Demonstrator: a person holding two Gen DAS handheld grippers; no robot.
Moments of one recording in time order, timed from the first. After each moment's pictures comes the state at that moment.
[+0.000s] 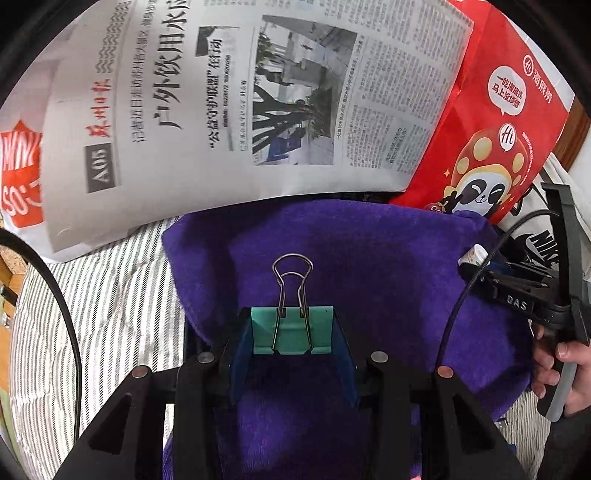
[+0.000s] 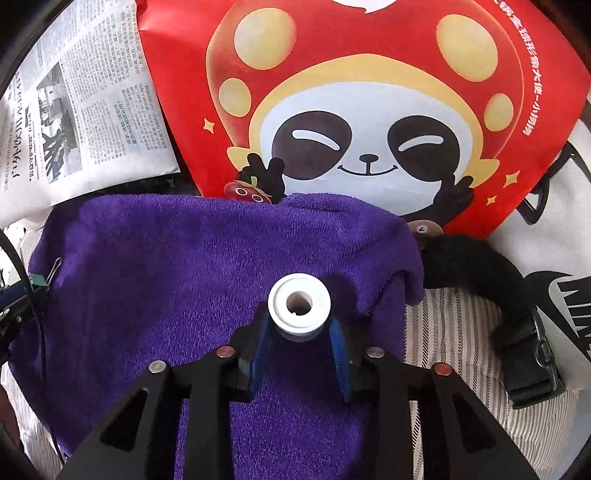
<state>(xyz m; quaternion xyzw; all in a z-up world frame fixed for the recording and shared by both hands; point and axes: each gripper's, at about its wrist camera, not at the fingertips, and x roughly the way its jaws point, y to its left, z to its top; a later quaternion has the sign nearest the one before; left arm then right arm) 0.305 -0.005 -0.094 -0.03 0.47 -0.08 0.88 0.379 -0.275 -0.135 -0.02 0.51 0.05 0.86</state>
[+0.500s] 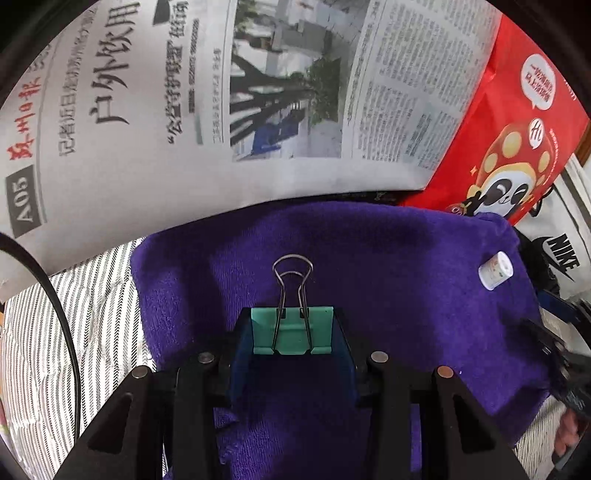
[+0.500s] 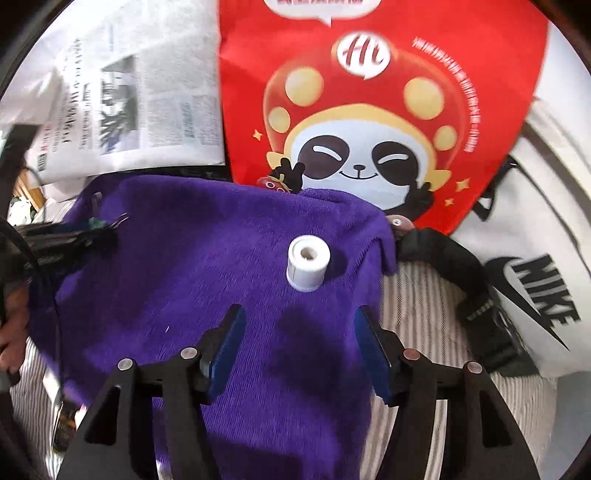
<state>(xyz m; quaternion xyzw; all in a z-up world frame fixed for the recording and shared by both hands) 0.346 -0.027 -0.115 -0.02 0.50 -0.08 0.86 0.289 -0.265 -0.103 -0.06 0.46 0.05 0.88</state>
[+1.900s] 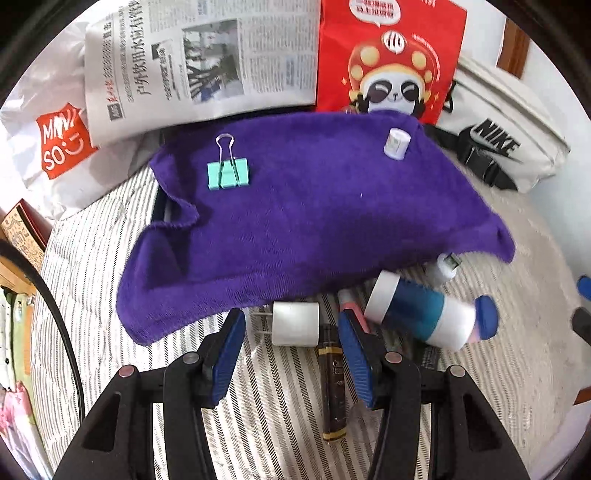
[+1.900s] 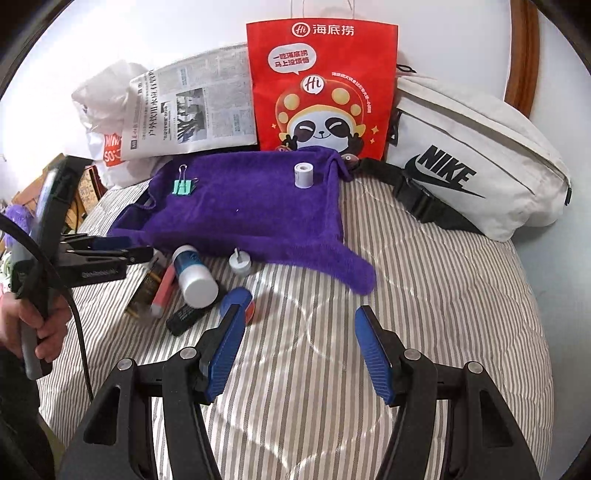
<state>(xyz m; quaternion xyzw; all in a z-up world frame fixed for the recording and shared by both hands) 0.184 -0.062 -0.098 0.07 0.50 -0.10 0.86 0.095 -0.302 -0.056 0.01 0.44 0.05 0.90</state>
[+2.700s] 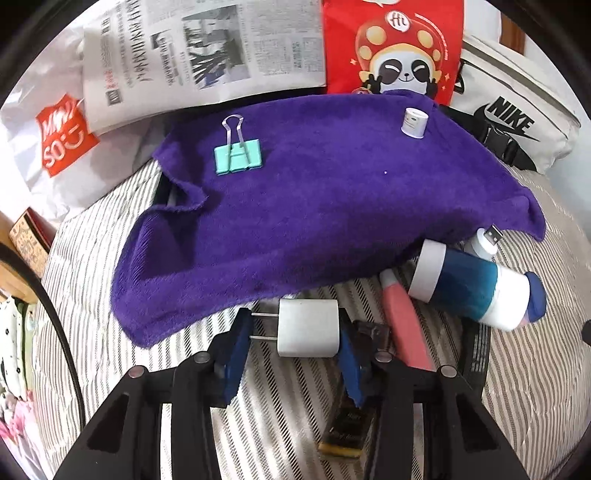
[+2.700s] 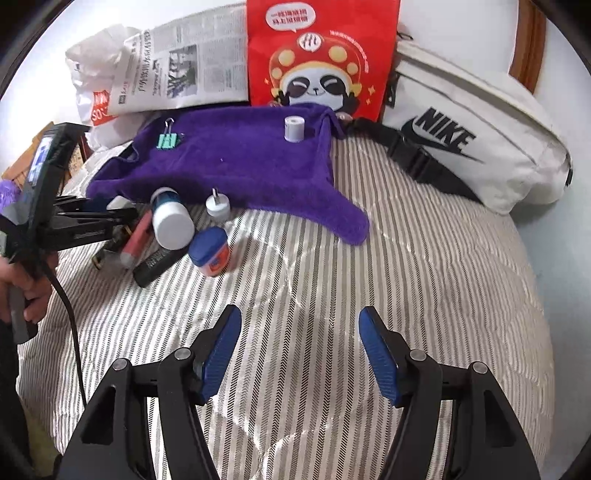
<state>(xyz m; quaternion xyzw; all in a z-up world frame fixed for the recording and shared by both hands) 0.183 -0.053 -0.128 0.10 0.48 -0.09 0.87 0.092 -0.308 -0.105 -0.01 0.48 0.03 0.88</state>
